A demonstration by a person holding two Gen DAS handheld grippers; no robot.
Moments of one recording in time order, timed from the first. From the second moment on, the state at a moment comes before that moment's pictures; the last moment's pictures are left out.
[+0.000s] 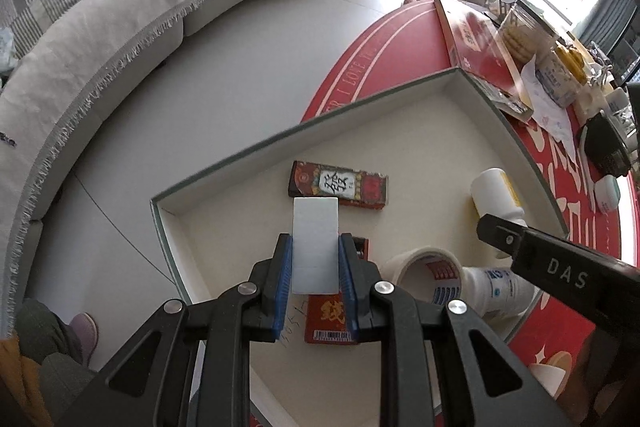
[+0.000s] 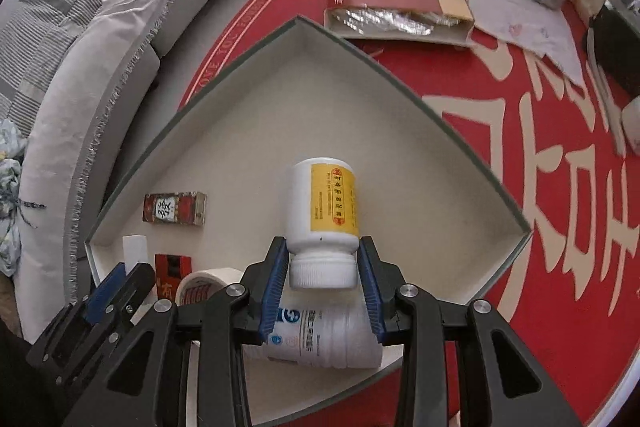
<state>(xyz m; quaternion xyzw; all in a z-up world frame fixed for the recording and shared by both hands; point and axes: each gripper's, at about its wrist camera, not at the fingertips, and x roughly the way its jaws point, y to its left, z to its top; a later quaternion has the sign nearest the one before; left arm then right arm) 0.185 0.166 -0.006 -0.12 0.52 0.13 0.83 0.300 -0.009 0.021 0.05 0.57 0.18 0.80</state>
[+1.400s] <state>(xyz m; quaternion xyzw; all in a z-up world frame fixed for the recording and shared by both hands) 0.042 0.031 0.015 -0.02 0.55 -0.04 0.84 0.085 -0.210 0.004 0.24 0.55 0.11 0.79</state>
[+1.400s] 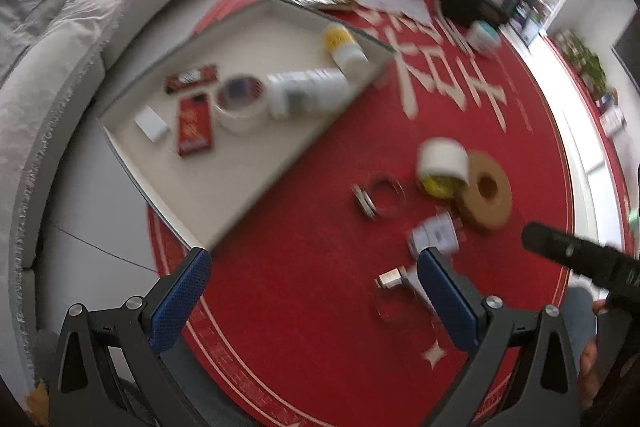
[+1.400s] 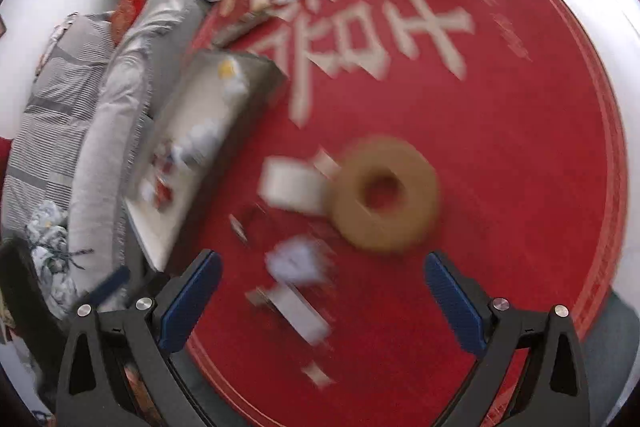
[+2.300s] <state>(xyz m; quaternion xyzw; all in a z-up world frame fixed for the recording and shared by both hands) 0.028 -0.011 -0.056 0.04 0.60 0.02 0.80 0.019 -0.253 -0.055 0.30 0.55 0.08 0.77</state>
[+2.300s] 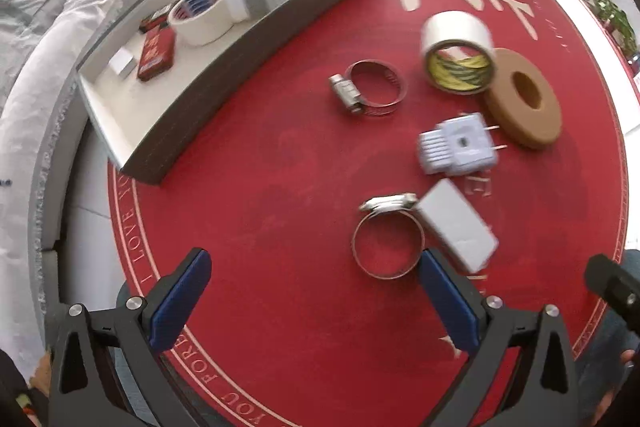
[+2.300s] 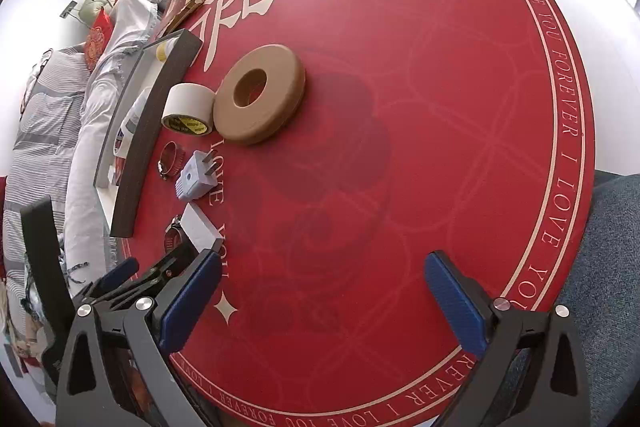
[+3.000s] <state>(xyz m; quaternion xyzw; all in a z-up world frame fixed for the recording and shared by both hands) 0.045 -0.009 -0.058 0.02 0.57 0.04 0.82 0.102 -0.210 -0.027 0.13 0.54 0.07 0.83</state>
